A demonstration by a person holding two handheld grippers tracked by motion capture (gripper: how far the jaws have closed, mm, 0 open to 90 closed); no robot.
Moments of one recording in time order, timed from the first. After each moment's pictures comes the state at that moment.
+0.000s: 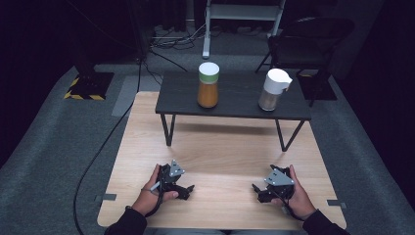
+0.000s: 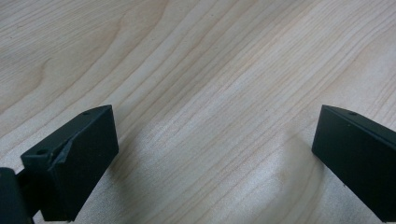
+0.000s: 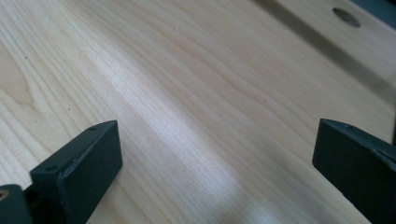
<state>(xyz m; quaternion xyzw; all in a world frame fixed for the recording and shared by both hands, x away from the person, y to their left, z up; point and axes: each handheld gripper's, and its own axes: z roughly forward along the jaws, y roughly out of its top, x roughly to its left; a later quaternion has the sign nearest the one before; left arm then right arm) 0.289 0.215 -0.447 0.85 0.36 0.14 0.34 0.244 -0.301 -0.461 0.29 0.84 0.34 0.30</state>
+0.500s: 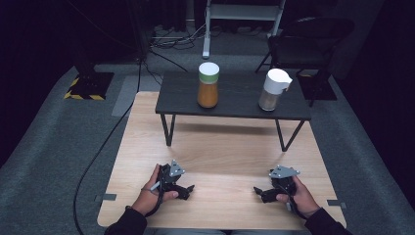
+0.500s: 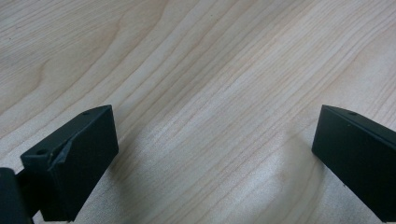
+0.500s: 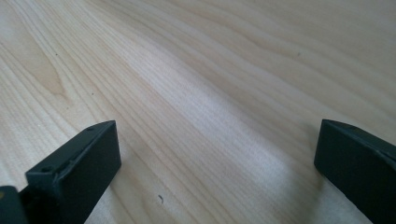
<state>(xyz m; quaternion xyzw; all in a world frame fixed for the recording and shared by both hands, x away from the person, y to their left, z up) 0.290 0.215 -0.447 0.85 0.36 0.14 0.34 0.284 -0.331 -0.447 0.36 0.85 0.35 0.16</state>
